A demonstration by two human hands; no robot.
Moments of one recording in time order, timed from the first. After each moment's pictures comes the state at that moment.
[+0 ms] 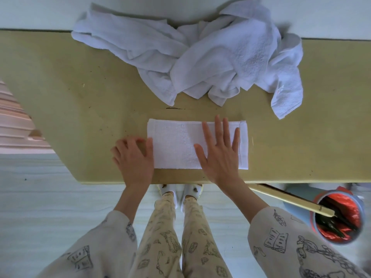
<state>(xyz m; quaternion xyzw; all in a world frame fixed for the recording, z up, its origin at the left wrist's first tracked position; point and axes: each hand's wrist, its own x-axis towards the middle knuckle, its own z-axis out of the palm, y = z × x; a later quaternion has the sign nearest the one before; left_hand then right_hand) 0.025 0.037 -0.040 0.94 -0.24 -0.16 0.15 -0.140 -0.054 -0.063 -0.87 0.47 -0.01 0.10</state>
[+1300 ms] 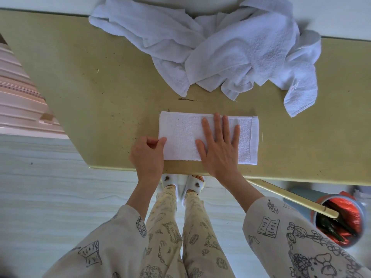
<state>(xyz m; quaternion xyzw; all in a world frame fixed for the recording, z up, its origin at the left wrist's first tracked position) 0.014 0.044 -0.026 0.91 -0.12 -0.26 0.31 -0.130 -0.041 -0.080 -0.89 0.44 0.02 0.07</state>
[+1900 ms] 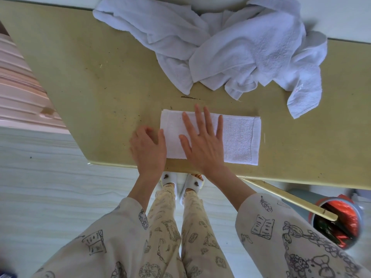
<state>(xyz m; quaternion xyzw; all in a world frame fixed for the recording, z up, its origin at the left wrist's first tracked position) 0.018 0.040 -0.036 0.93 -0.16 -0.19 0.27 -0.089 -0.034 -0.063 -0.92 0.38 -0.02 0.10</state>
